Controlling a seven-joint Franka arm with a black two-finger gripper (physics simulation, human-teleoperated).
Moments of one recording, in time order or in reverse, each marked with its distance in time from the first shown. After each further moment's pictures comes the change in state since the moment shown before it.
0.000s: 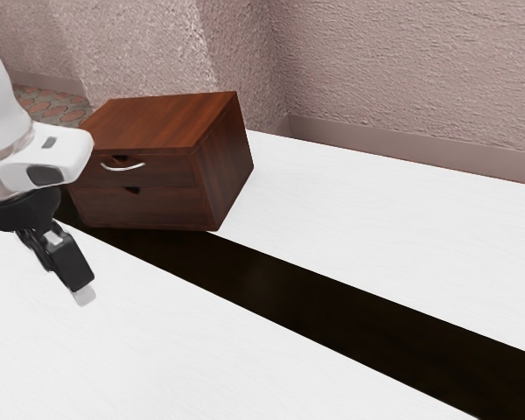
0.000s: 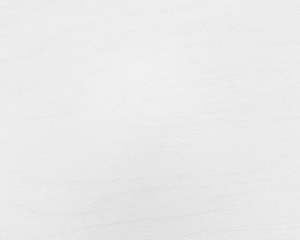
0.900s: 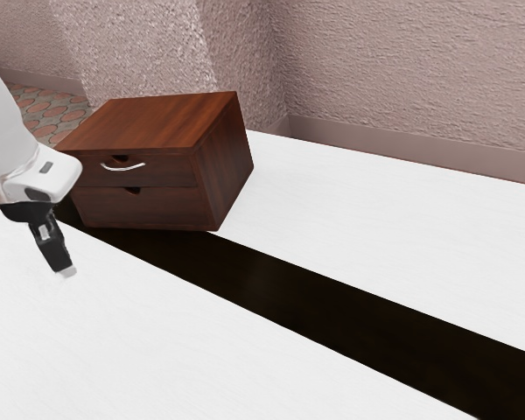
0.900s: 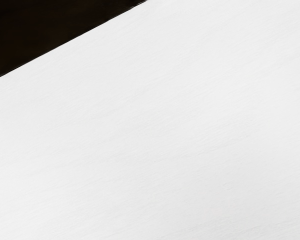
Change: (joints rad) arm -0.157 0.145 0.483 -0.015 0.252 0.371 0.568
